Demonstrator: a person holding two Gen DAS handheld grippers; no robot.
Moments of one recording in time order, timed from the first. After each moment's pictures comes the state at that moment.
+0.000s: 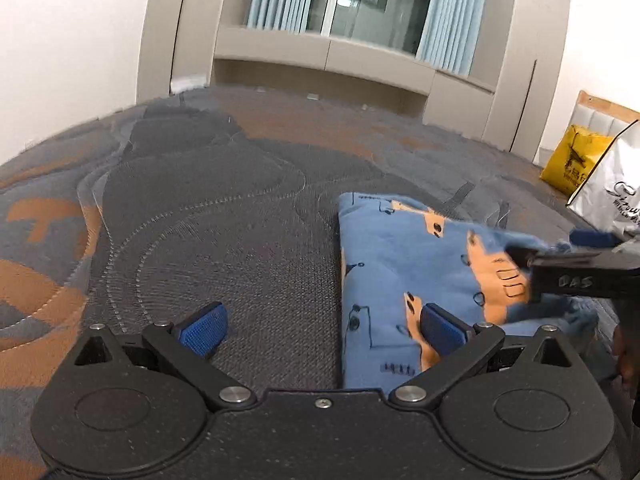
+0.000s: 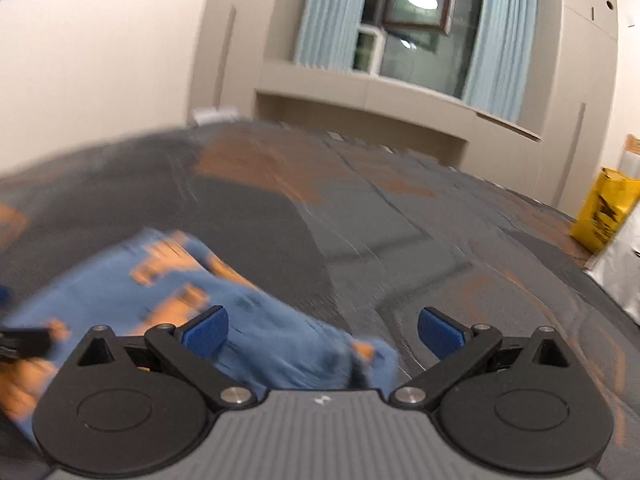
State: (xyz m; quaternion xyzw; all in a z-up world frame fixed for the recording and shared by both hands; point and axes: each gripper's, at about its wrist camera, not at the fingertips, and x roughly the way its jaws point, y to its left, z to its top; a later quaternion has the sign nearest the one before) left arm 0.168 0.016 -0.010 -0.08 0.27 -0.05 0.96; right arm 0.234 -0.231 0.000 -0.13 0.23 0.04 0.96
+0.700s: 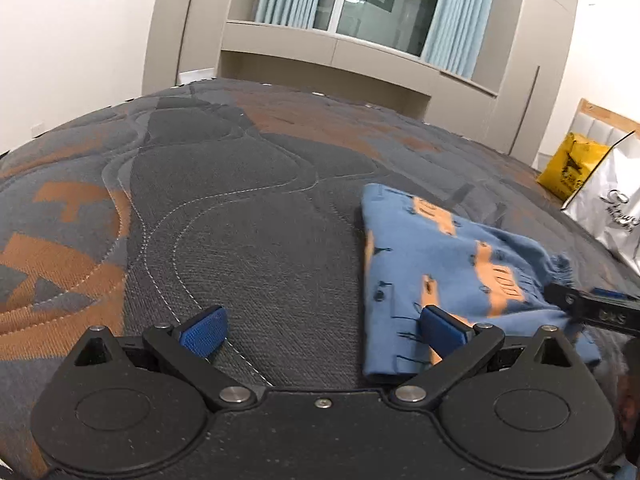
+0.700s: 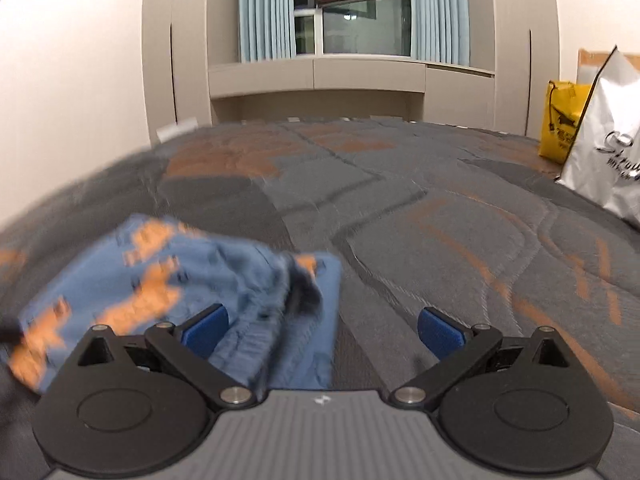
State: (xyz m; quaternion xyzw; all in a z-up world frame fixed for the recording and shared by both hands) left arm 0.148 0.035 -0.005 -0.09 0.29 -0.05 0.95; right arm 0.184 -0.289 -0.014 -0.01 0.25 0.02 0.97
